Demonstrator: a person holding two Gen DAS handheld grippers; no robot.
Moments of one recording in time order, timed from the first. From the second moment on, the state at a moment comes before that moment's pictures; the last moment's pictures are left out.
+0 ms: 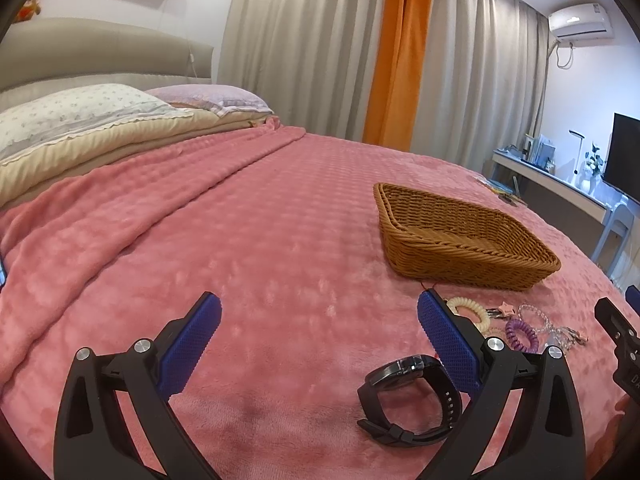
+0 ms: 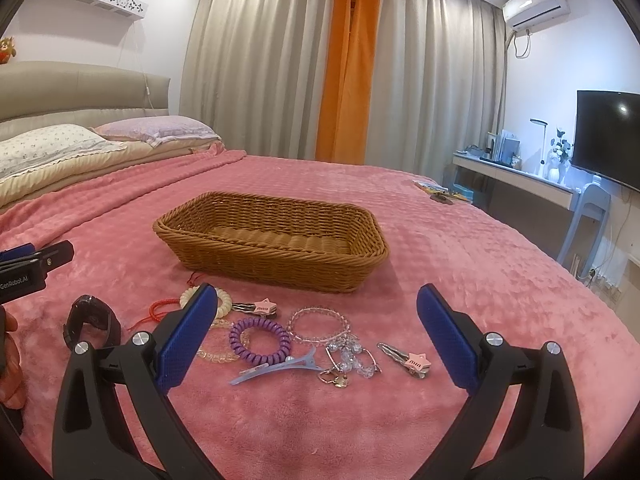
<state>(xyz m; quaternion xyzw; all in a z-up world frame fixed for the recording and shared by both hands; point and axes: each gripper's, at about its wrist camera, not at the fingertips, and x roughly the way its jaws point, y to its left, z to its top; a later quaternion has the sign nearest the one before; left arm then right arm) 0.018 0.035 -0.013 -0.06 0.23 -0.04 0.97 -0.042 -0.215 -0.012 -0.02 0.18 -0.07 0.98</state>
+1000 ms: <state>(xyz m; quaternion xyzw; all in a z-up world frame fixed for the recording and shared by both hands) 0.017 0.032 -0.016 -0.06 0.23 -0.04 0.97 -0.042 -0.214 -0.012 -0.01 0.18 -0.06 0.98</state>
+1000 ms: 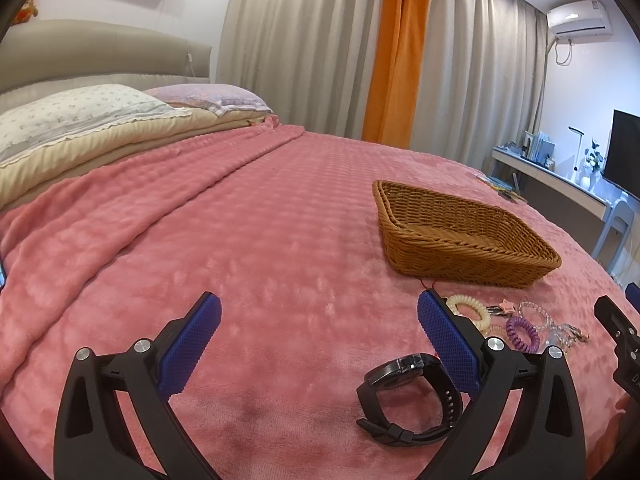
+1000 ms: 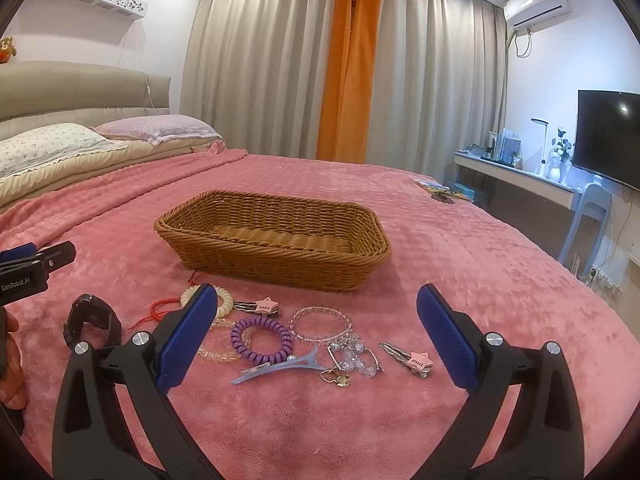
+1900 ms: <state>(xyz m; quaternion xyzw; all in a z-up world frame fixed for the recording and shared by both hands) 0.024 0.026 -0.037 -0.04 0.39 -0.17 0.90 -0.029 -0.280 -0.012 0.07 0.28 -0.07 0.96</state>
